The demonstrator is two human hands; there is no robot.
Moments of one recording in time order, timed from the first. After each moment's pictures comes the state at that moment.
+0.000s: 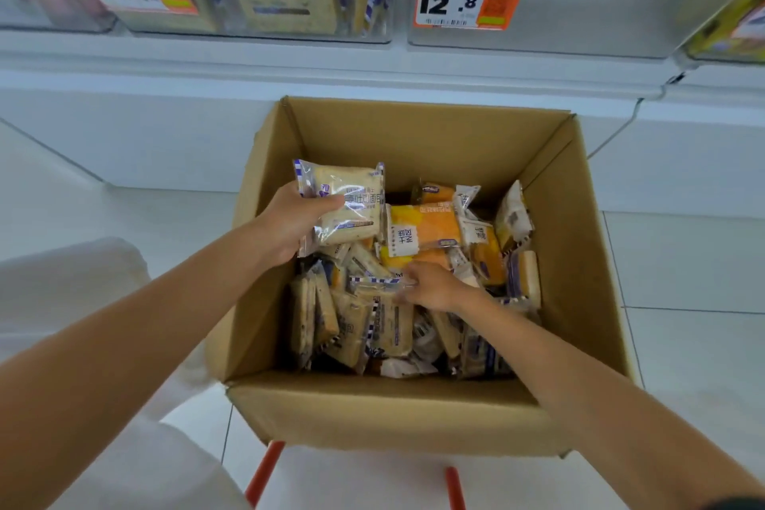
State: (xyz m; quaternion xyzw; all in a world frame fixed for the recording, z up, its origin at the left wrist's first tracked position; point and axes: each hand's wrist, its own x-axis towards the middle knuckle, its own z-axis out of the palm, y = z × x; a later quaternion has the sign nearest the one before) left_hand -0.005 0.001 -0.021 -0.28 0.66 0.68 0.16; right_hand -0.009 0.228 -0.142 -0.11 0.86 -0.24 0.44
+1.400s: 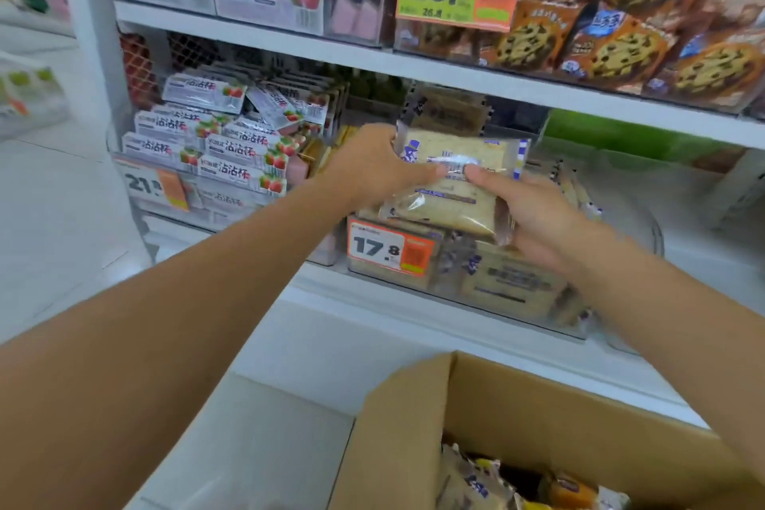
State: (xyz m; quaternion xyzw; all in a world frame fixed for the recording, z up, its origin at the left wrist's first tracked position) left_hand -0.144 -0.212 0.192 -0.08 0.86 0.48 -0.14; right_hand -0.203 -0.027 0.176 -0.10 0.69 -0.70 0.16
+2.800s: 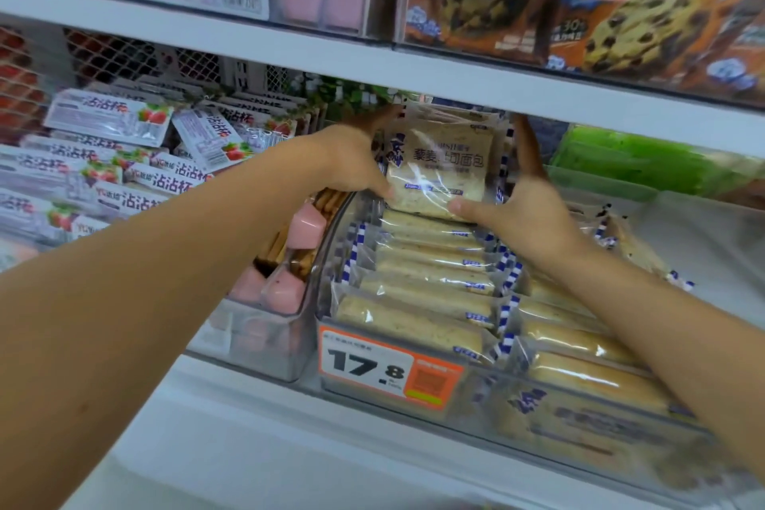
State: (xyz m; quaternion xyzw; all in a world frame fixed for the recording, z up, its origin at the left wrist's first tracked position) left_hand -0.279 -0.289 0.197 -0.07 0.97 0.24 -0.04; right_hand -0.330 -0.074 0.153 -0.27 0.85 -0.43 -0.12
